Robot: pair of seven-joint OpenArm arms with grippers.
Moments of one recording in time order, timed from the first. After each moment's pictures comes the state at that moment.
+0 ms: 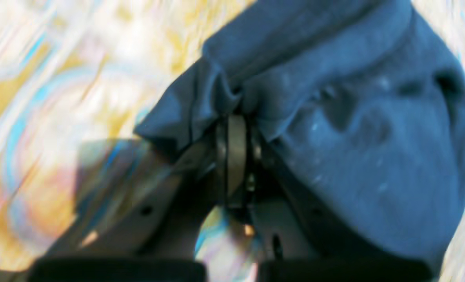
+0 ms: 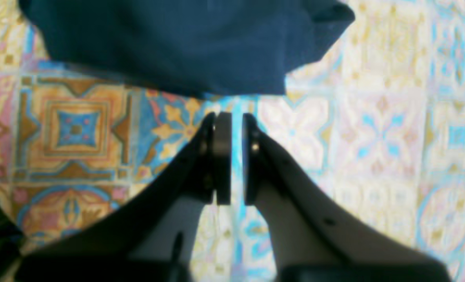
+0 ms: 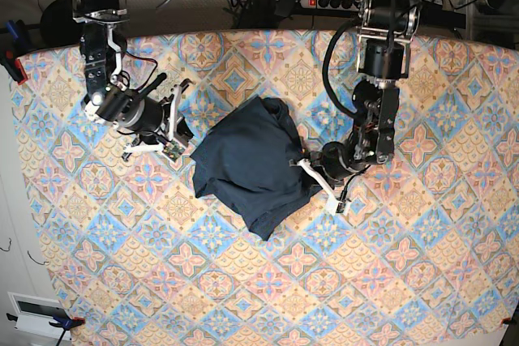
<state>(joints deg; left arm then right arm) -17.8 -2.6 3.5 58.6 -26.6 -15.7 37.5 -4.9 18.6 0.0 105.2 17.8 41.3 -55.5</state>
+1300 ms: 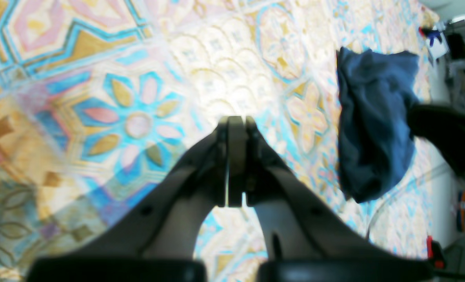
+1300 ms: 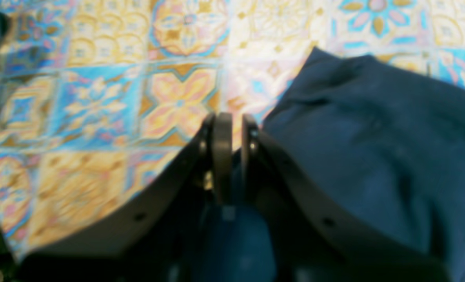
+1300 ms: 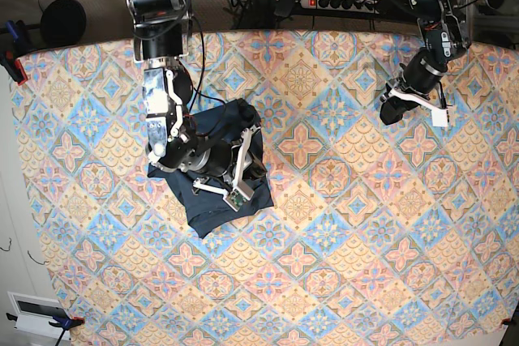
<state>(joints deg) 19.8 -10.5 -24.1 97.5 -54.3 -15.3 44.7 13.6 -2.2 -4.2 80.9 13.3 40.8 -52.3</state>
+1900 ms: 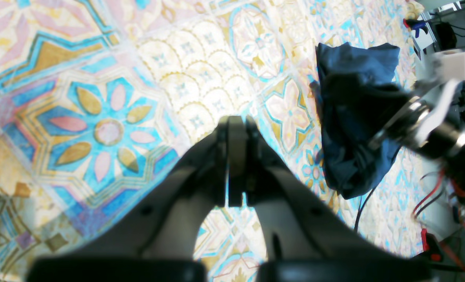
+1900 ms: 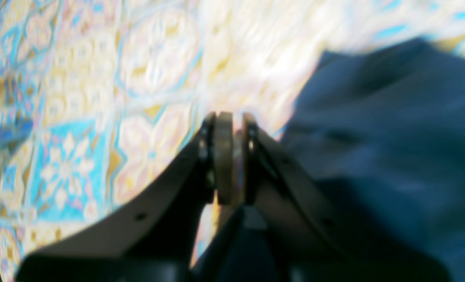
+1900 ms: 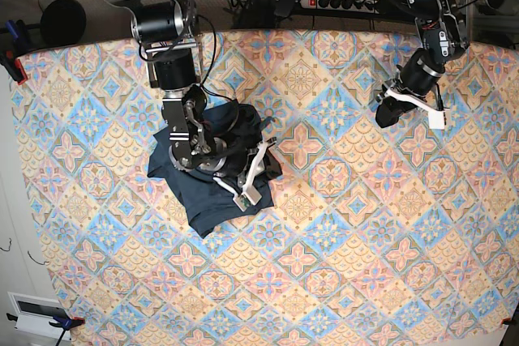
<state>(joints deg) 19.7 -10.3 -23.9 98.4 -54.3 -15.3 44.9 19.7 -4.7 -3.3 50.7 9.9 40.6 -30.1</state>
